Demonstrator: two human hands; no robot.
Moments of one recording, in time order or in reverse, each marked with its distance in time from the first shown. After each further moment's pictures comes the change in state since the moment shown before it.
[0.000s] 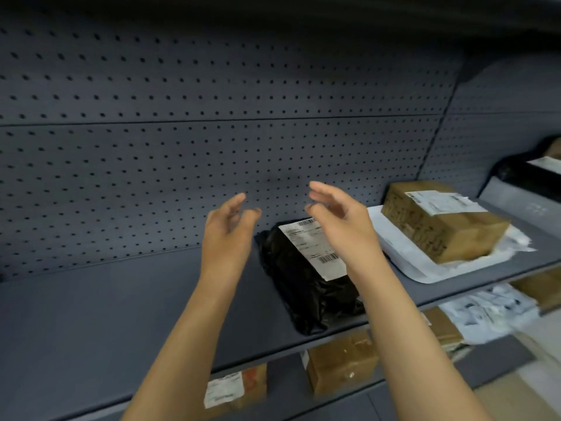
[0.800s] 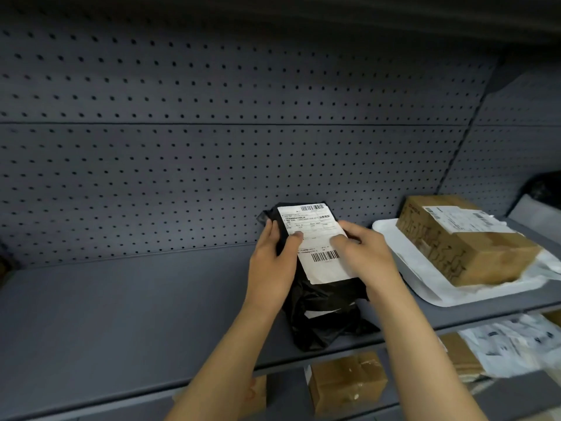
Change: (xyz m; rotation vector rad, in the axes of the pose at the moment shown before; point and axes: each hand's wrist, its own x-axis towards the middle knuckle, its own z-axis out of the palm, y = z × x) left_hand -0.012 -0.032 0.060 0.156 -0.107 0.021; right_hand 0.025 0.049 -0.030 -0.127 -0.018 0.174
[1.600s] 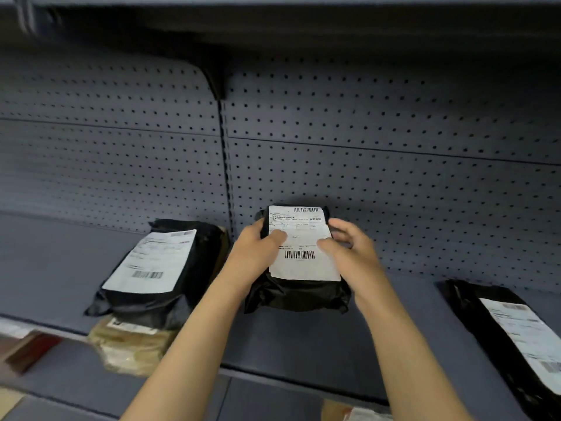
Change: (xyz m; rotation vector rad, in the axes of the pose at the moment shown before) left_hand -0.015 -0.010 -0.362 0.071 0.272 -0.231; right_hand -0.090 -0.109 0.313 0.197 -0.376 -0.106
